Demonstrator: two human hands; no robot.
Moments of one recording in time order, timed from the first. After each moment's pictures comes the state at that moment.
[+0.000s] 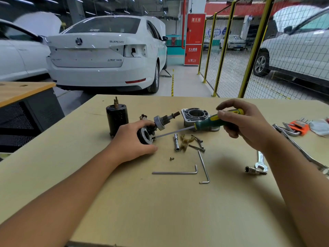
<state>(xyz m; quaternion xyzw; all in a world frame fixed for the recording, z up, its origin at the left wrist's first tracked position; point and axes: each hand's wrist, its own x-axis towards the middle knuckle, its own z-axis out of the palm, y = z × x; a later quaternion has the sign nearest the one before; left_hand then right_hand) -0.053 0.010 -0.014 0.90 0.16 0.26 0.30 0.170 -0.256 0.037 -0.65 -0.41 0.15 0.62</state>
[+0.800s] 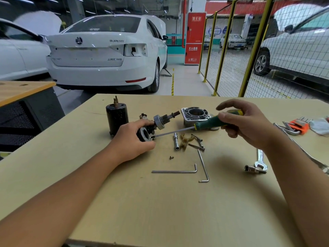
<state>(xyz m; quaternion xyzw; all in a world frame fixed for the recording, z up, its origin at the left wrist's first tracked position) -0.052 0.010 -0.017 0.89 0.17 0.26 0.32 0.172 -0.262 0.037 -0.64 -0.41 0.18 0.62</state>
